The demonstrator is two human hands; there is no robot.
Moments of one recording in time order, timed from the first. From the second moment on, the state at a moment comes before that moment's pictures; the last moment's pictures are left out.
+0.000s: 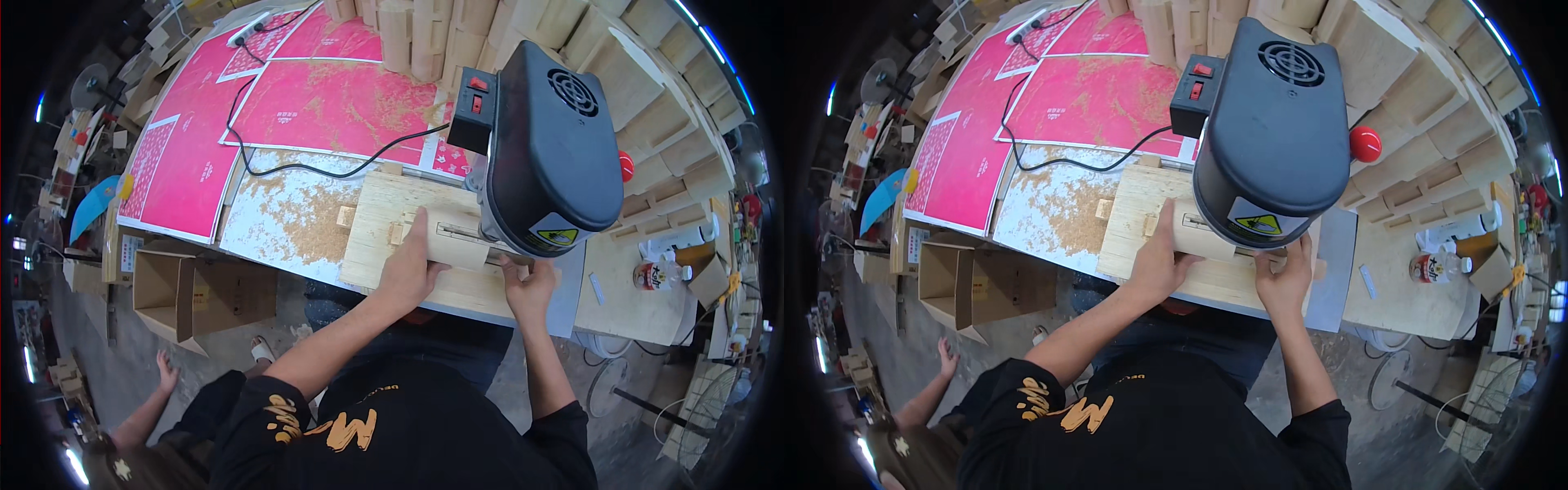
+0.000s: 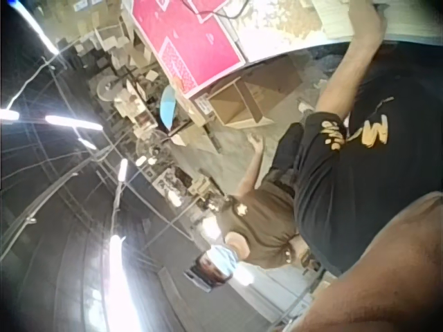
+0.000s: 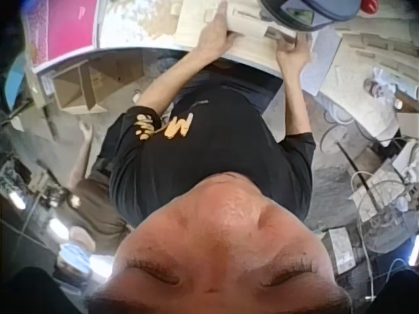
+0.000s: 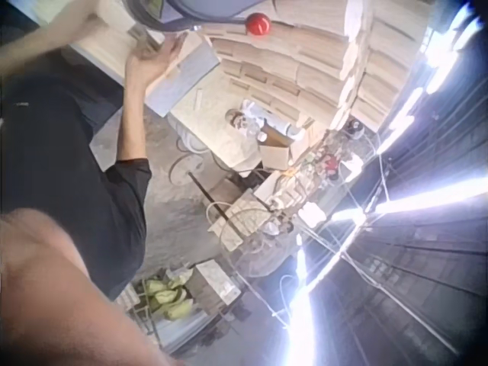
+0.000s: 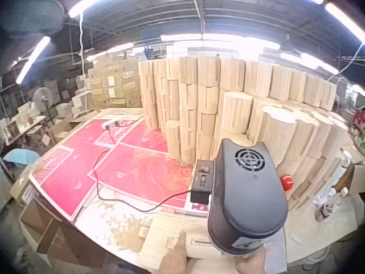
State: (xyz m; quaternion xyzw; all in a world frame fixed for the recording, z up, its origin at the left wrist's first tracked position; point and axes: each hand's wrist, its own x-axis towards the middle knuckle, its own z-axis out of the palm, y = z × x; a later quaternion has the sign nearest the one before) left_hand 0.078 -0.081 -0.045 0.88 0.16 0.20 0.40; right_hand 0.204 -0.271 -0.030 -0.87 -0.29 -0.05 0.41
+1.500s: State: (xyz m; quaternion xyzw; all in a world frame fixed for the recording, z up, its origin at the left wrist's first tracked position) left_hand 0.105 -0.089 -0.023 0.88 0.14 0.10 0.44; right_hand 0.233 -0.279 0.049 -0.59 -0.65 -0.28 0.39
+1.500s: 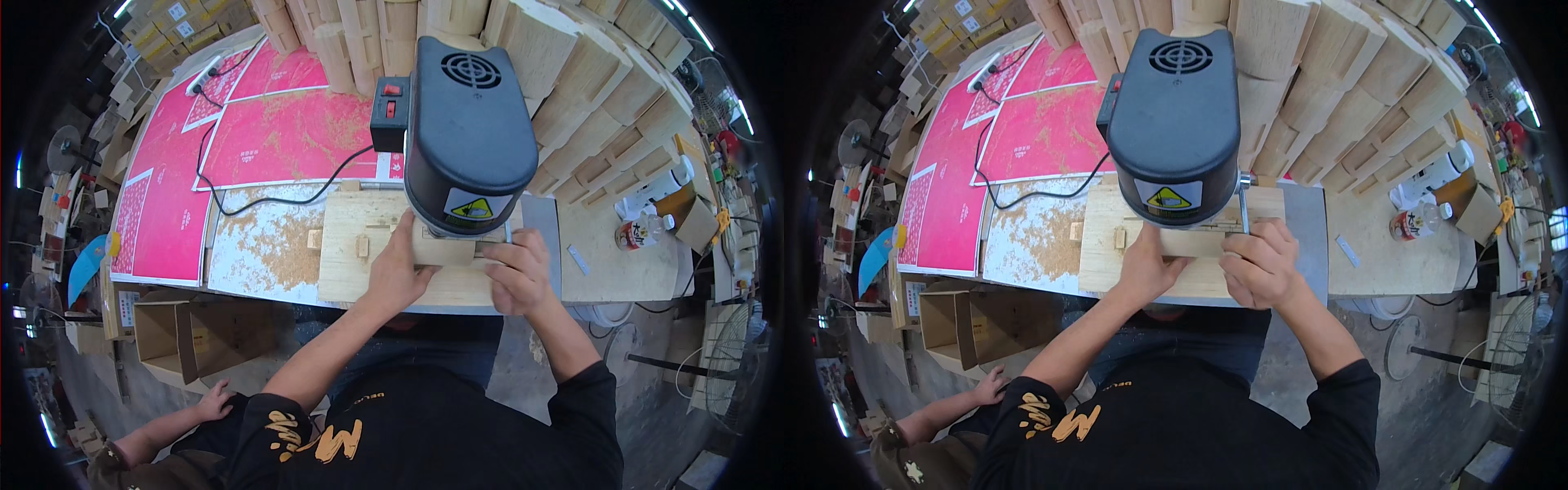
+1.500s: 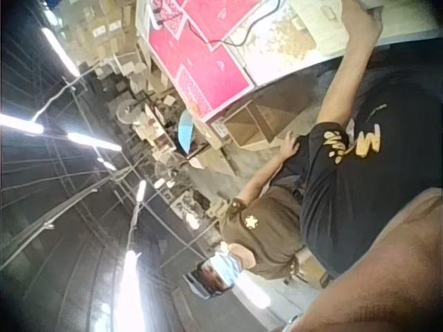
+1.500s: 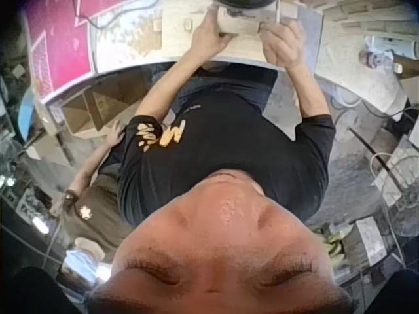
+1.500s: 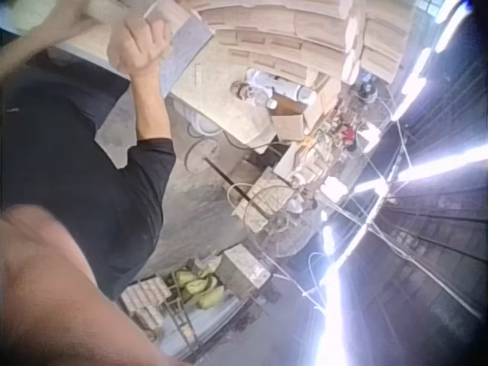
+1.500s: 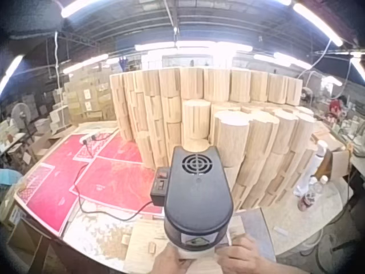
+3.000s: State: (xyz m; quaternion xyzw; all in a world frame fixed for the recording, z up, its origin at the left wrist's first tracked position) left_hand 0.398 0.301 0.034 0.75 0.30 0.34 0.49; right_hand 0.211 -0.302 0.024 -0.87 -0.36 -0.02 0.34
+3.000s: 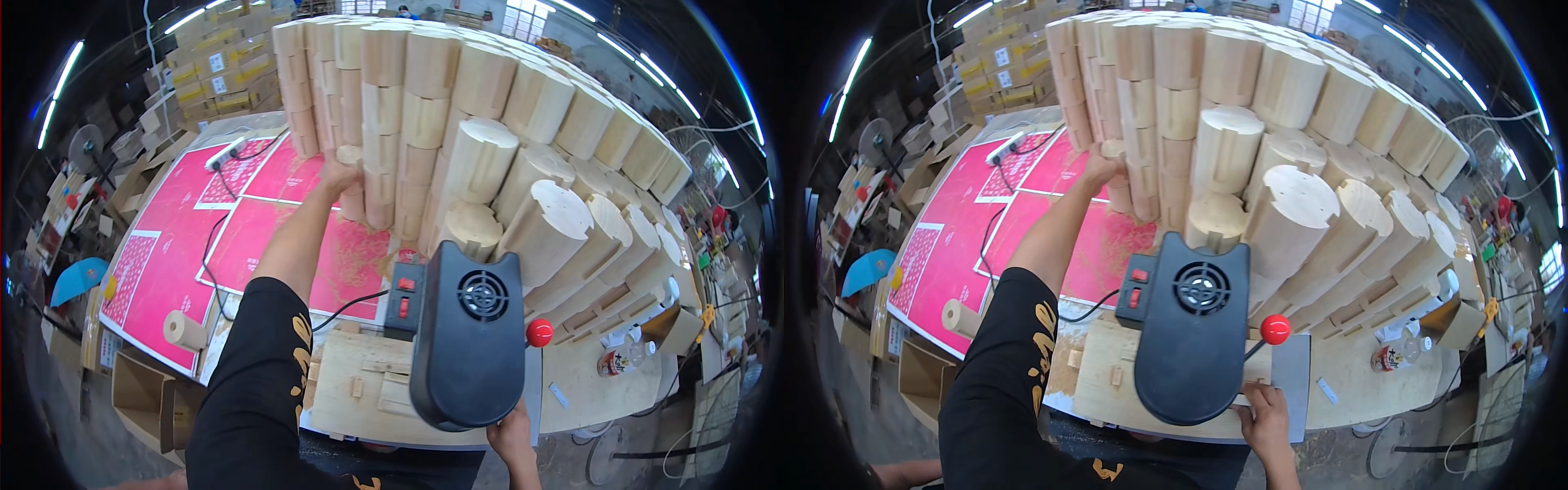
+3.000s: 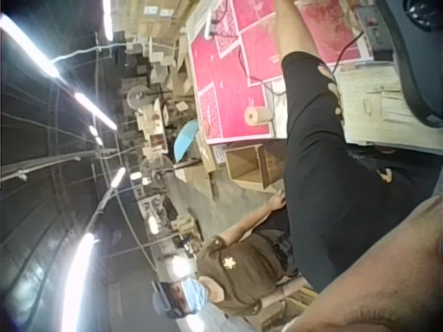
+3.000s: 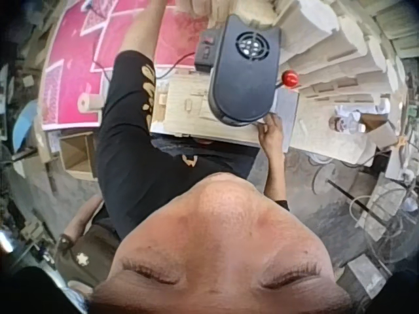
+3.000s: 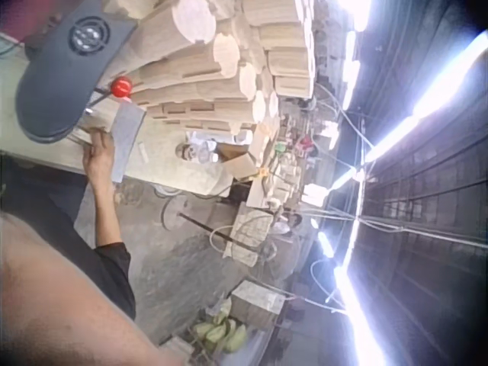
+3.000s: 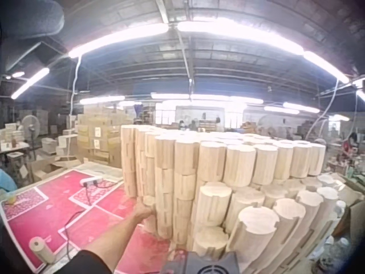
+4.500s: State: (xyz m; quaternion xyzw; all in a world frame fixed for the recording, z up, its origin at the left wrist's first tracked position) left_hand 0.055 -0.037 0.032 0.98 -0.13 0.03 0.17; right_hand 0.211 -0.314 0.019 -0.85 -0.35 0.09 0.38
